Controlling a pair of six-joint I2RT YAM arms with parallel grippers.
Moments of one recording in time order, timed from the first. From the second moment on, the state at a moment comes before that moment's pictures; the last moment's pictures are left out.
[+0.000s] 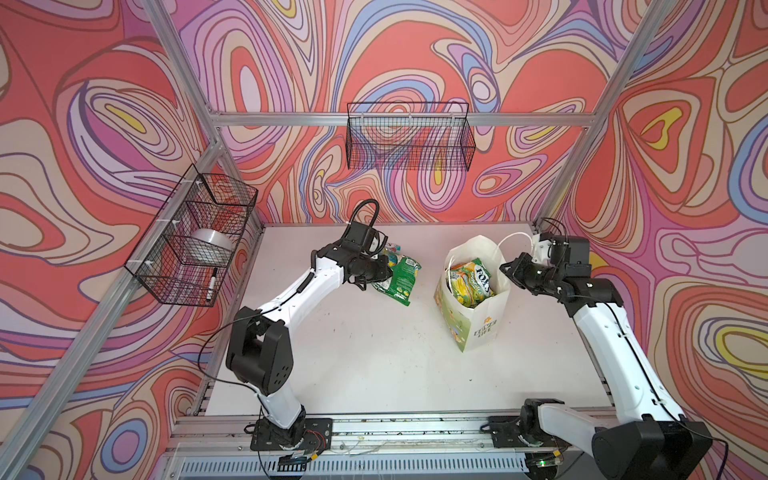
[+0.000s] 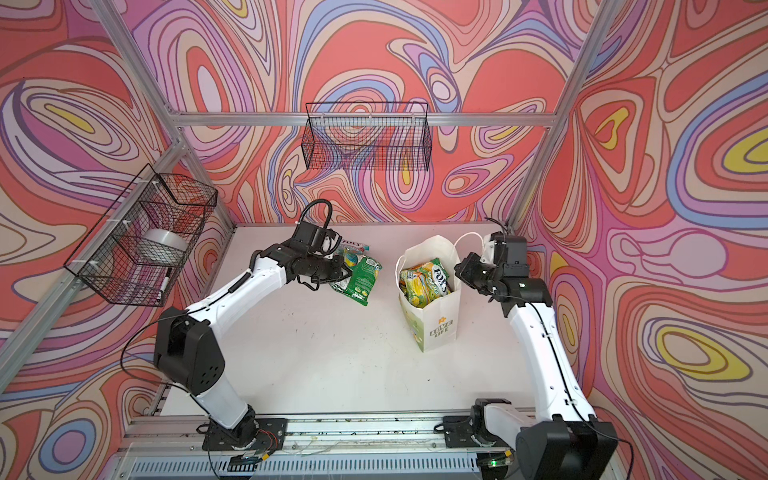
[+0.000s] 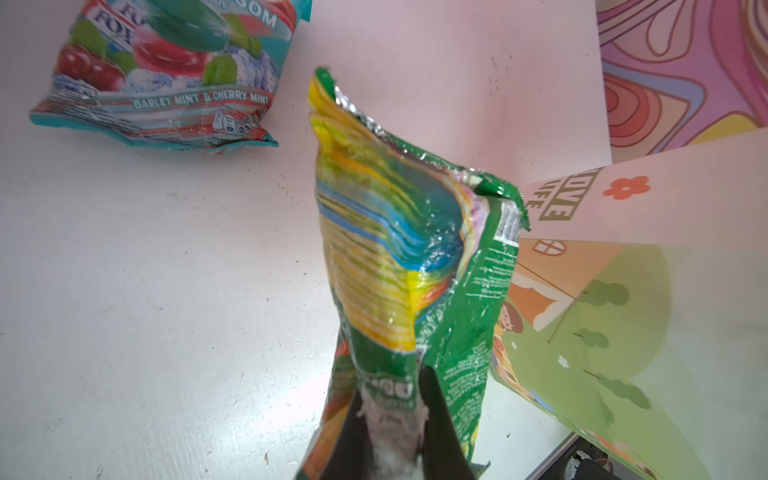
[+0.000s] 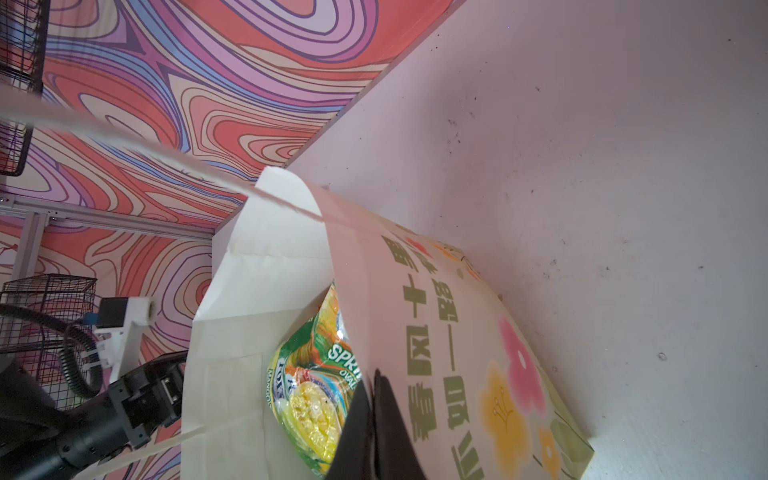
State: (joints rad) left arm -0.46 1.67 1.46 -0.69 0.27 -0.51; right arm -0.04 1.15 1.17 -0.71 -0.38 0.62
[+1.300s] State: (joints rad) left arm -0.66 1.40 1.88 -0.85 0.23 -0.54; right arm -0.04 1.14 1.16 -0.71 -0.38 0.62
